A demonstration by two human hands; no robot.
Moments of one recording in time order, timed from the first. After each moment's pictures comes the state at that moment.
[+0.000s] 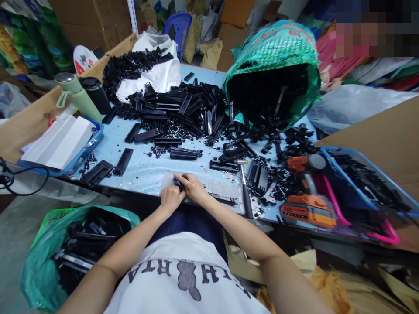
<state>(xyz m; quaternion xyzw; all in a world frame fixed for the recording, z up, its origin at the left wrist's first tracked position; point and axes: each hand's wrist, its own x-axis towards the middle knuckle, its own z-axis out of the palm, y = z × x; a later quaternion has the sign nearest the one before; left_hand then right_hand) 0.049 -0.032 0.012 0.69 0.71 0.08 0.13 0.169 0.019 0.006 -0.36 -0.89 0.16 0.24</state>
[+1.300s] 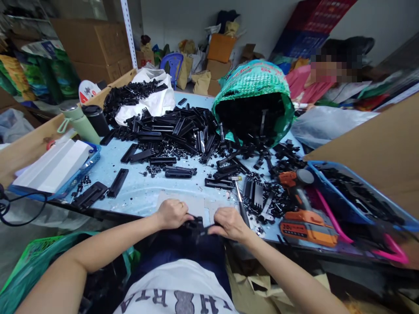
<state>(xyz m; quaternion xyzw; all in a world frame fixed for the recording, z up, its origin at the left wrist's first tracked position) 0.032 -0.015 0.054 0.92 0.33 0.20 0.05 0.288 -0.021 0.057 -0.31 -0.94 0.01 0.16</state>
